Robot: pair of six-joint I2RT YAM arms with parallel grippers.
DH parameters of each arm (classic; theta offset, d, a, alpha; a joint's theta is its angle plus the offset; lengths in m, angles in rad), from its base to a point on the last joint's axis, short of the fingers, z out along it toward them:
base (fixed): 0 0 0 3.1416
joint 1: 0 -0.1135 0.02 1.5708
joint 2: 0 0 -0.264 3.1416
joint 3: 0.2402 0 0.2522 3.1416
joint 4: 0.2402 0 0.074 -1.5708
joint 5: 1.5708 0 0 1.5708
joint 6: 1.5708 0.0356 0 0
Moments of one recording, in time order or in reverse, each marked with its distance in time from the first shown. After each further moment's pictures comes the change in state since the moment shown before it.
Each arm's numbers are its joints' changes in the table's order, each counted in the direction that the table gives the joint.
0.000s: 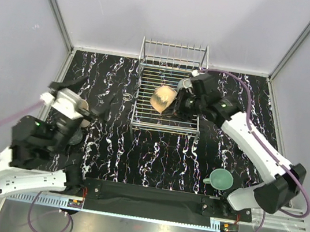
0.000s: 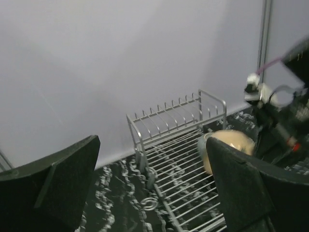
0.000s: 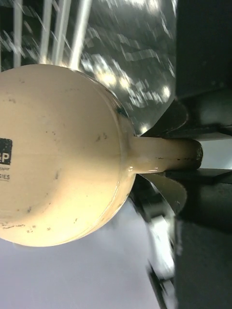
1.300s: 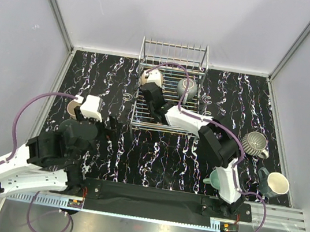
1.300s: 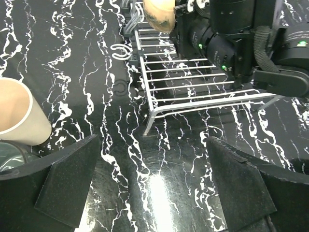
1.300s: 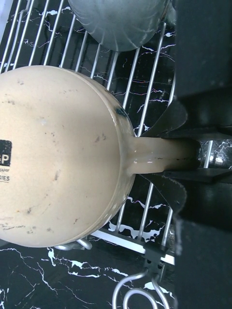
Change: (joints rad) left arm -0.035 0.101 -0.010 0.802 -0.203 -1.057; right arm -0.183 0.694 0.082 -0.833 0.911 -0.712
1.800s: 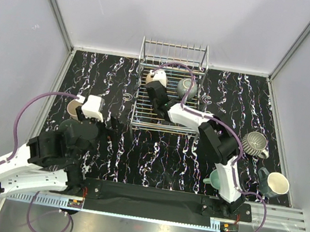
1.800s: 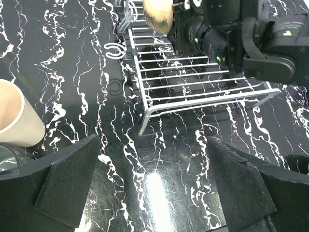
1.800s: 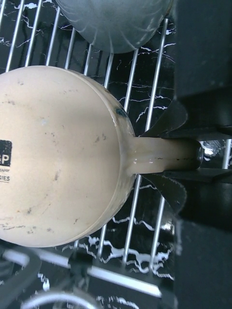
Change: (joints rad) left arm -0.002 0.006 0.000 -0.014 0.027 0.002; right arm 0.049 0.027 0.010 0.037 -0.042 0.057
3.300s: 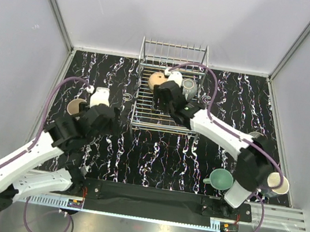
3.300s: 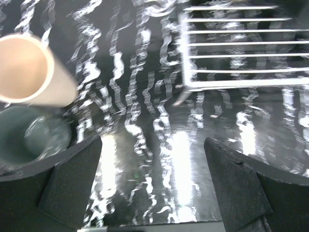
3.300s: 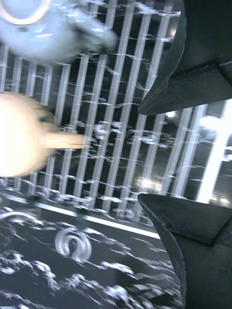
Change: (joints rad) left arm -0.223 0.216 0.108 0.212 0.129 -0.069; right arm -0.026 -0.389 -0.141 0.314 -0.146 0.201
